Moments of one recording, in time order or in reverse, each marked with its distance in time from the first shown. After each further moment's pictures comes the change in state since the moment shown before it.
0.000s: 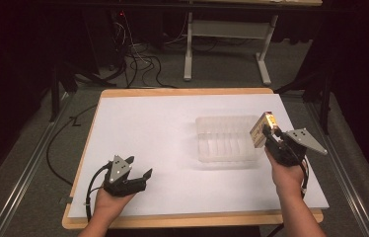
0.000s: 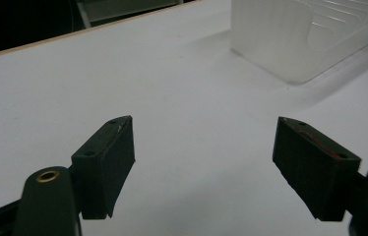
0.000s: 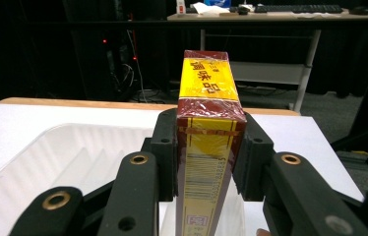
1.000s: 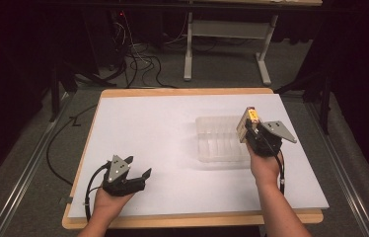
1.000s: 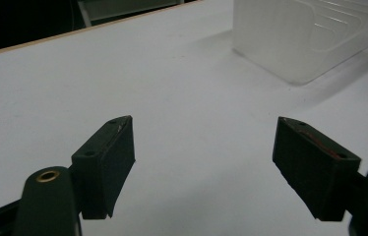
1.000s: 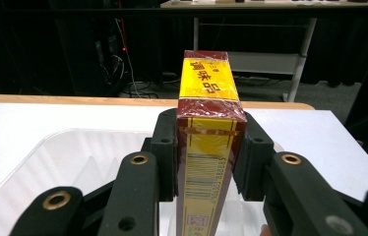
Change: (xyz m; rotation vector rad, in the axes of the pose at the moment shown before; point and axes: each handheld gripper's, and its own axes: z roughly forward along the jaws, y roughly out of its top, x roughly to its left) left arm 0.002 0.001 0.000 0.001 0.004 -0.008; right arm 0.043 -0.001 0.039 0.038 -0.053 0.005
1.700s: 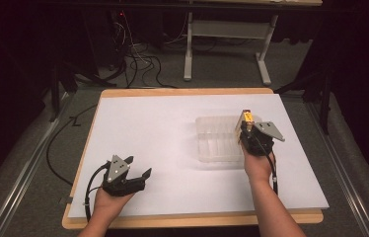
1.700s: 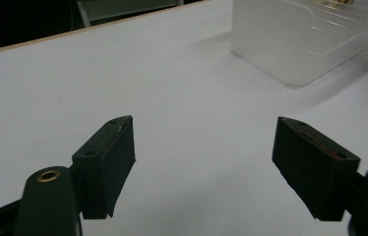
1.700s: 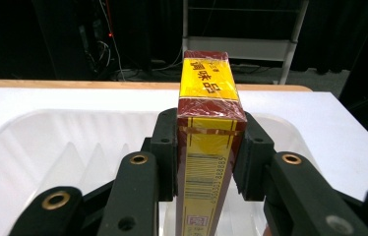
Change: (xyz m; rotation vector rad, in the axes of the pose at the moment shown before) left arm -0.001 0.001 -0.001 -0.005 -0.001 -0.013; right arm 0.008 -0.019 0.025 0.049 -0.052 -0.005
